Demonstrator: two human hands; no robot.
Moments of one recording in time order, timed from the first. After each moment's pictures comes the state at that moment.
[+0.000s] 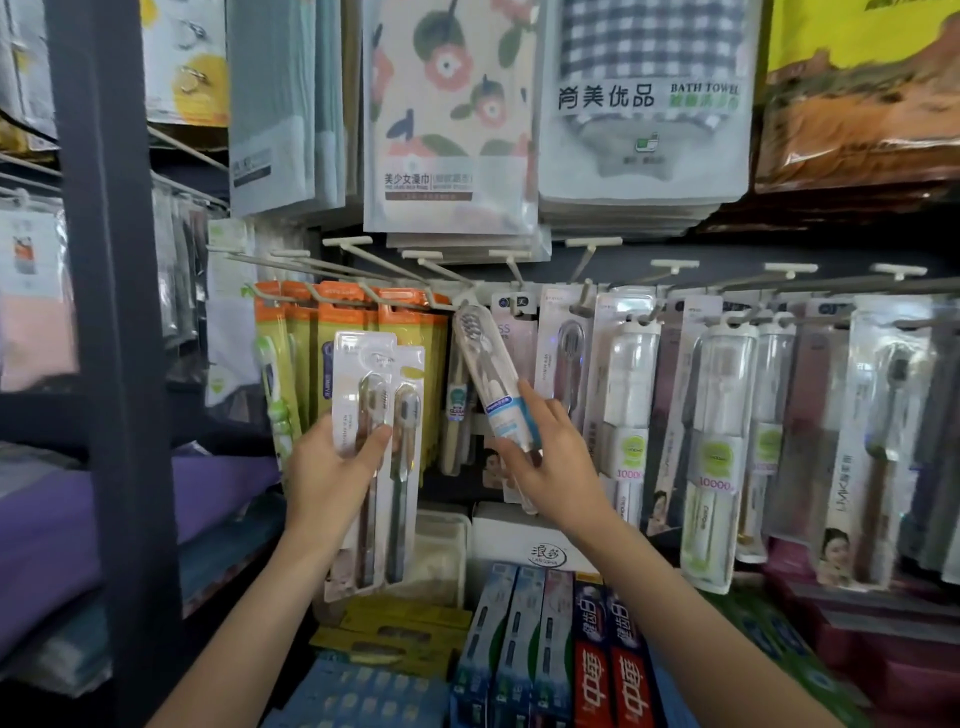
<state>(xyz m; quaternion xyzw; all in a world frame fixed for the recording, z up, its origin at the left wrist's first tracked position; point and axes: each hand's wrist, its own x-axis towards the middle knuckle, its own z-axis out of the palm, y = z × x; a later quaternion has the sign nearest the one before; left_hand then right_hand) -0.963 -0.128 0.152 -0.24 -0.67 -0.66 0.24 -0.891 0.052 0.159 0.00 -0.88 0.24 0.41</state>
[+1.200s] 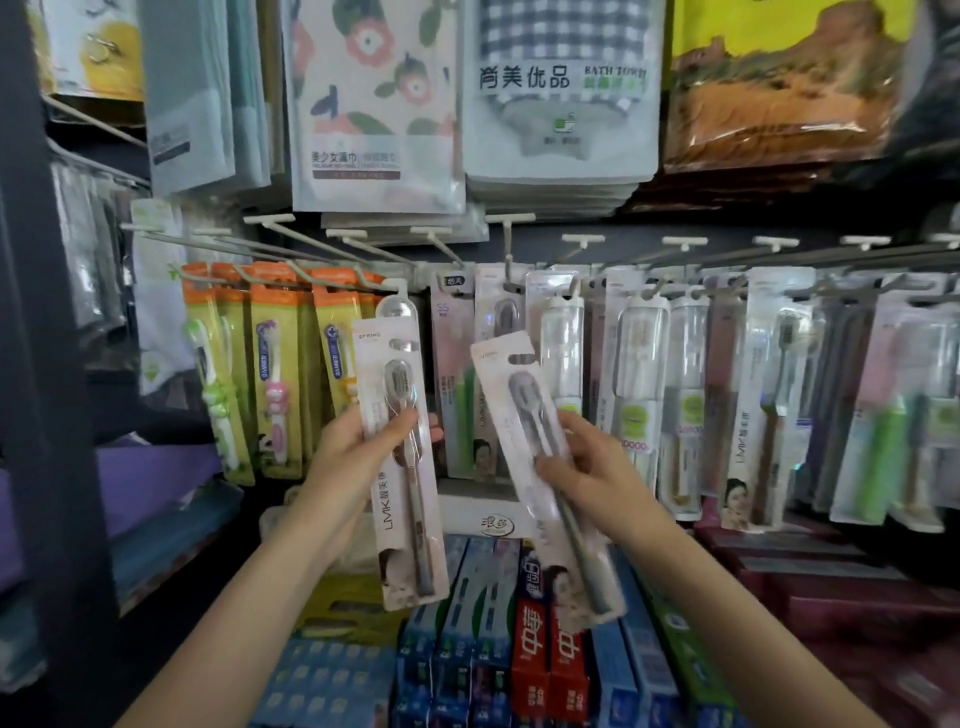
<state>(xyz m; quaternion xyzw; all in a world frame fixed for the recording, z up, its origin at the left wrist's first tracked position) -0.907 -0.091 0.159 -0.30 -0.59 -0.75 -0.03 -0.791 0.085 0.150 -0.01 -0.84 0.45 0.32</state>
